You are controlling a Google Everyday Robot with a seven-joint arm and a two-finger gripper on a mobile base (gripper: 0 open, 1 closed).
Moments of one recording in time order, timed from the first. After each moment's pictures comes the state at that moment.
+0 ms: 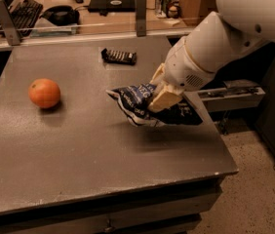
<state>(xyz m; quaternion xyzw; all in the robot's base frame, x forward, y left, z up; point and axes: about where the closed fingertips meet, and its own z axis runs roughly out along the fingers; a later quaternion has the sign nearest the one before) 0.495 -0.041 0.906 -0.68 0.67 0.11 0.27</state>
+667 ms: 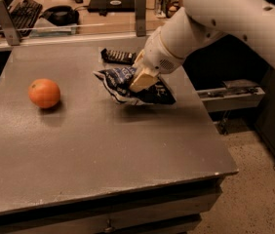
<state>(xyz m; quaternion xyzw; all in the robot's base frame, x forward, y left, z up) 0.578 -0.001 0.895 -0.68 0.66 0.11 0.31</state>
